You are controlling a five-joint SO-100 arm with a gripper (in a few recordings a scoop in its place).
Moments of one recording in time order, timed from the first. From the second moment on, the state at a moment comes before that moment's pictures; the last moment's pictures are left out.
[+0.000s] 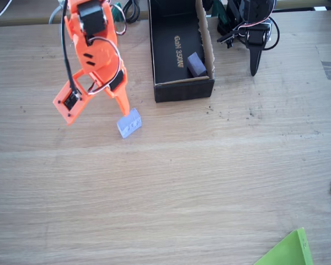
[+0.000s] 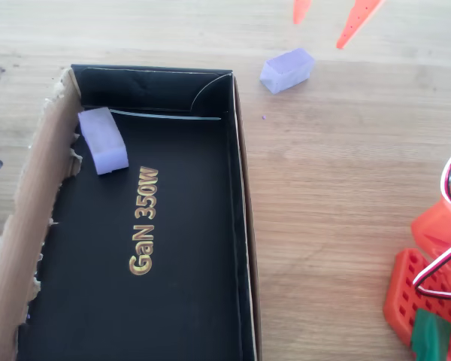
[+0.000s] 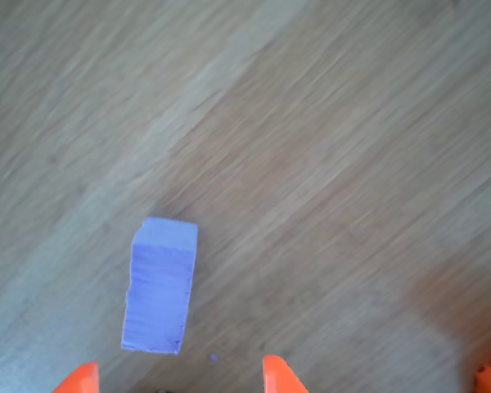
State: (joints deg) arm 65.7 64.5 54.0 108.8 25.8
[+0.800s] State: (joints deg) arm 62.9 55.7 48.6 109.1 28.5
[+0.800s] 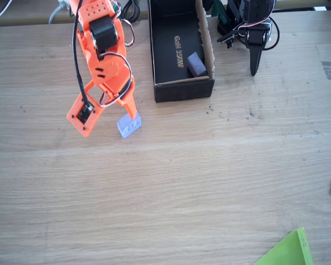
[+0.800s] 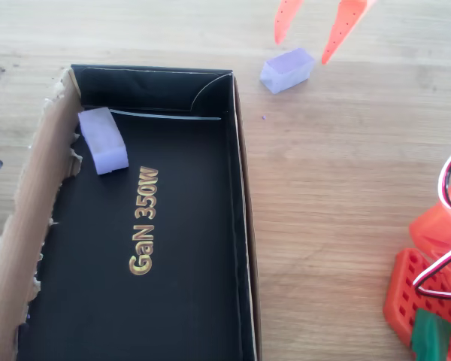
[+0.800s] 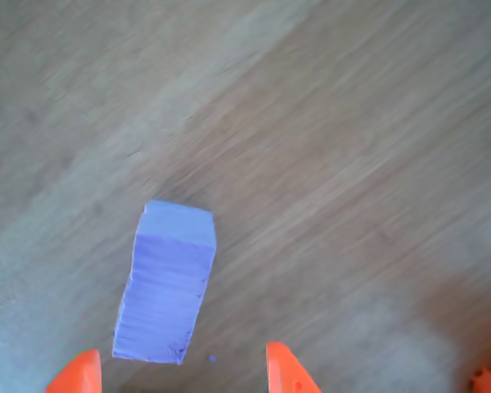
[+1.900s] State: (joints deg) arm 61.8 42.5 36.7 108.4 29.1
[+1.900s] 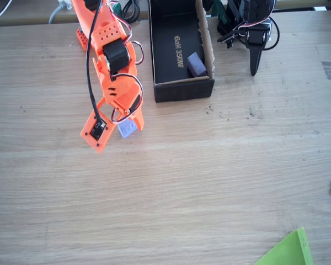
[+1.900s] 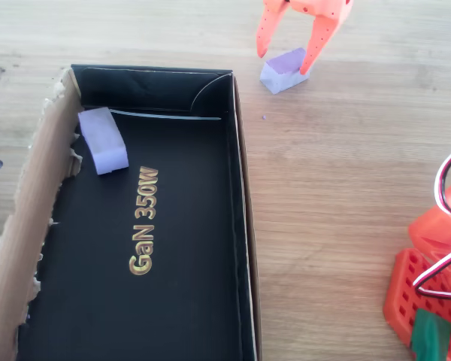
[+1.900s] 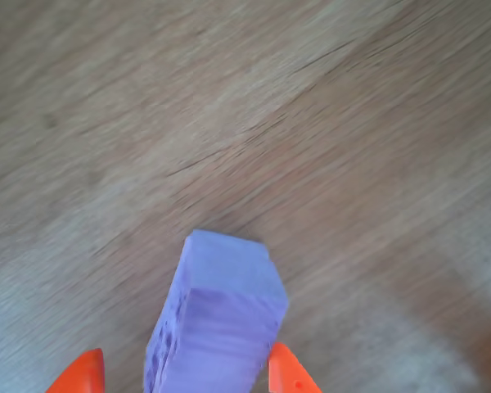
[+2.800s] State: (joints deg) arm 62.1 43.7 35.2 108.5 27.6
